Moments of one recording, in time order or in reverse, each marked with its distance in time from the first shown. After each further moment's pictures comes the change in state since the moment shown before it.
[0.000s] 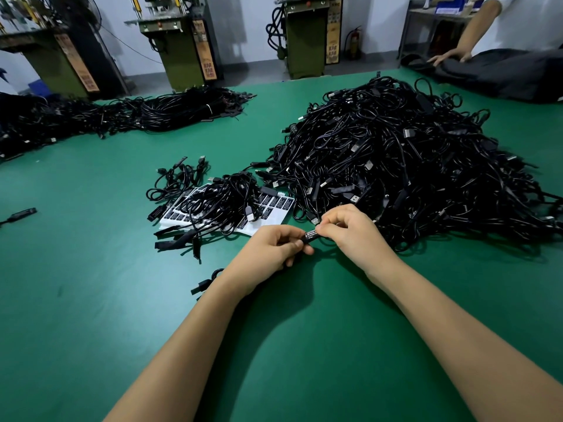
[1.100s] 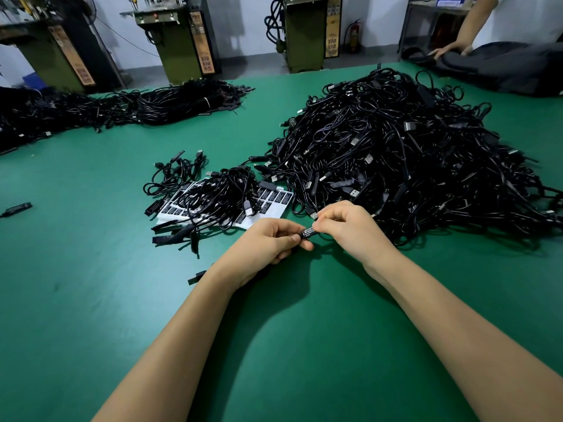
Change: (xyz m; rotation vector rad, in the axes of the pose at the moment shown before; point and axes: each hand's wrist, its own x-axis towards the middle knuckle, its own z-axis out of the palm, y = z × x) left_hand 0.003 0.001 -0.006 -0.104 -0.085 -0.044; right_hand -0.001 -0.002 0.000 0.047 -0.046 0.063
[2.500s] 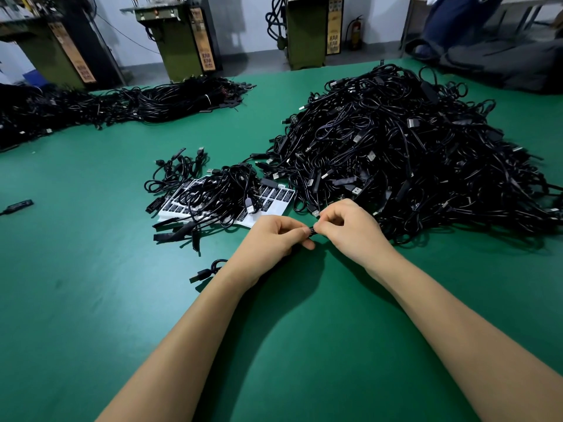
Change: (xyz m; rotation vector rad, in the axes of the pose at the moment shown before) left_hand -0.003 0.004 0.012 0.125 0.147 0.040; right_hand 0.000 0.005 0.003 -0.242 0.050 -0.092
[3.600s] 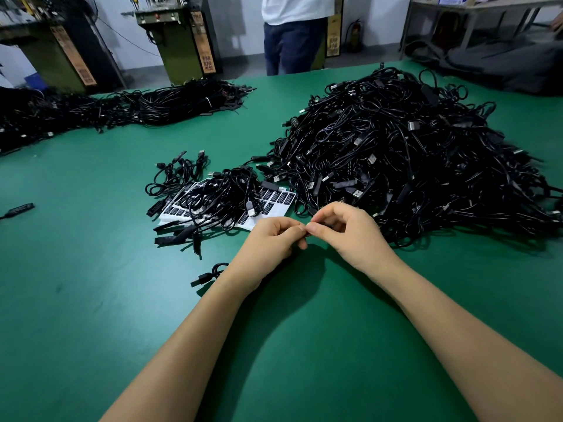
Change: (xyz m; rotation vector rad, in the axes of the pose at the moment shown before) left_hand 0.000 0.002 0.002 -0.066 0.054 0.013; right_hand -0.003 0.004 0.003 0.147 -0.003 -0.124
